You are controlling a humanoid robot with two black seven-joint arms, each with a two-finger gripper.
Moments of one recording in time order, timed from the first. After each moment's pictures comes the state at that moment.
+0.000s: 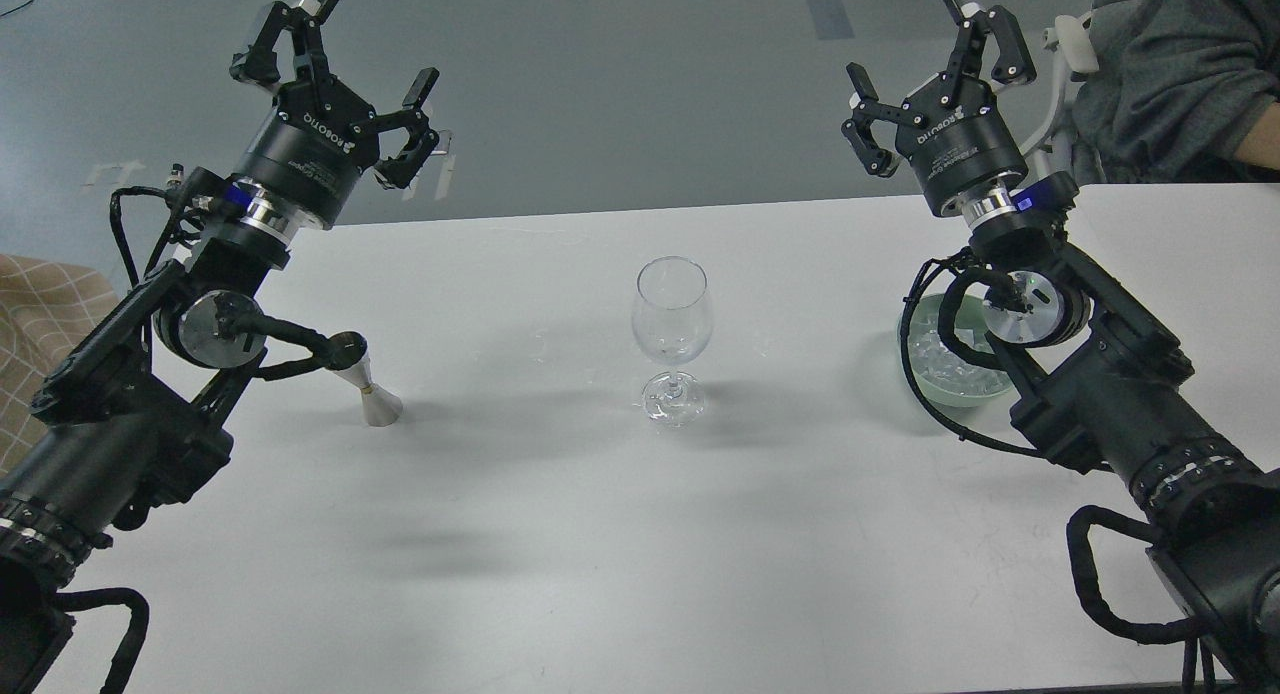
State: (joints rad) left arm -0.73 0.37 -0.94 -0.90 0.22 -0.49 -0.32; right arm 0.79 -0.04 1.18 0.55 -0.42 0.49 0.40
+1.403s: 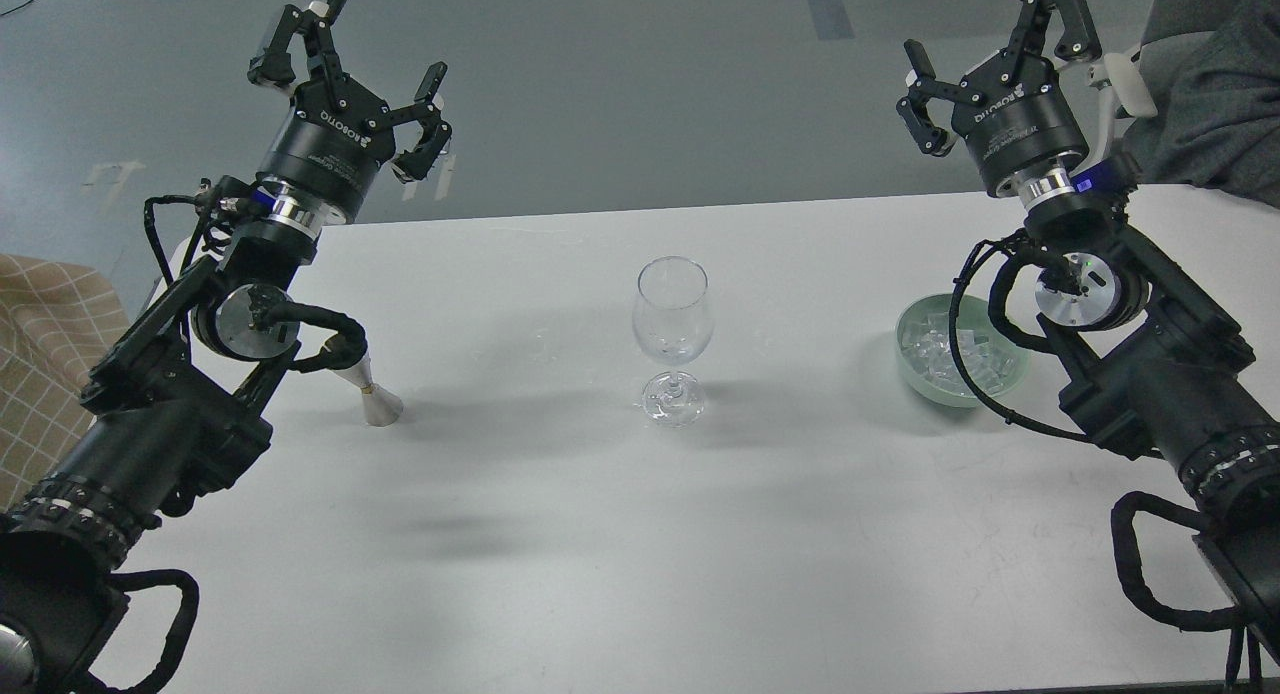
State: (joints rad) left arm -0.77 0.29 -0.97 -0.79 0.20 -0.49 -0.34; right arm 0.81 -0.12 1.17 0.56 -0.41 0.49 0.39
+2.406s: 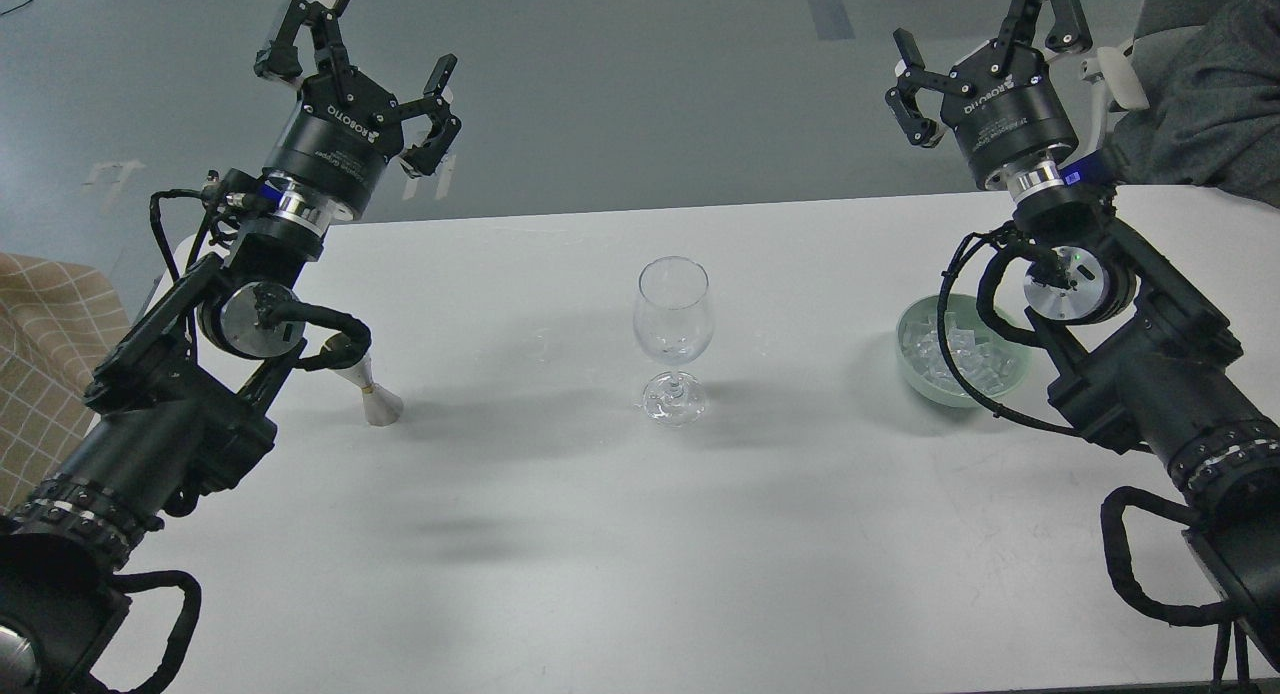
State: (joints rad) left arm -0.76 0.29 -0.98 -0.82 0.21 -0.49 -0.34; right arm 0.82 -0.10 1.18 0.56 -0.41 0.49 0.40
